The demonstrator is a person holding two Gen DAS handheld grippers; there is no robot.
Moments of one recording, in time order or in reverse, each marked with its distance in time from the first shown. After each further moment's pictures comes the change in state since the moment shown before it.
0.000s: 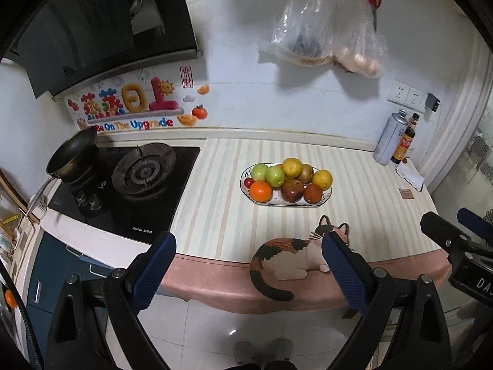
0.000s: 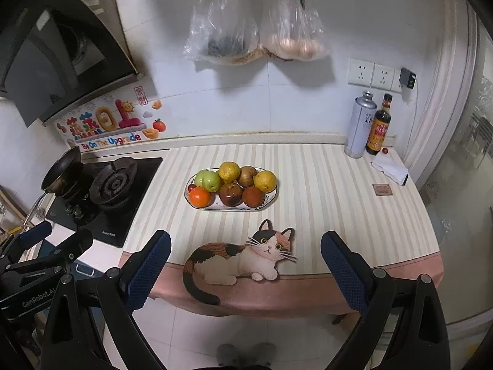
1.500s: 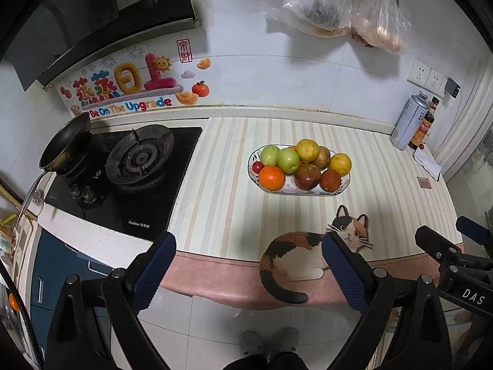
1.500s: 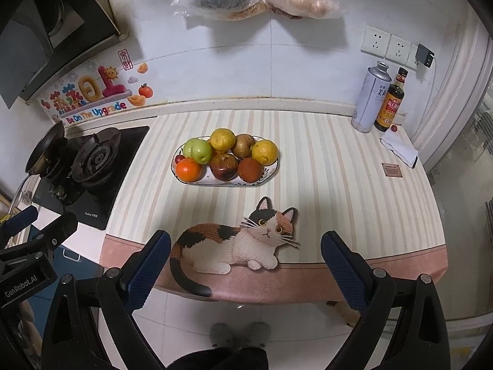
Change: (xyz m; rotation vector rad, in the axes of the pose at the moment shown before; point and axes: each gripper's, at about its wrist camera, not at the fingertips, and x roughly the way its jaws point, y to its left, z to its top) left arm 0.062 0.004 0.012 0.001 0.107 0.034; right arm 0.072 0.011 -0.004 -0.015 0.146 -0.037
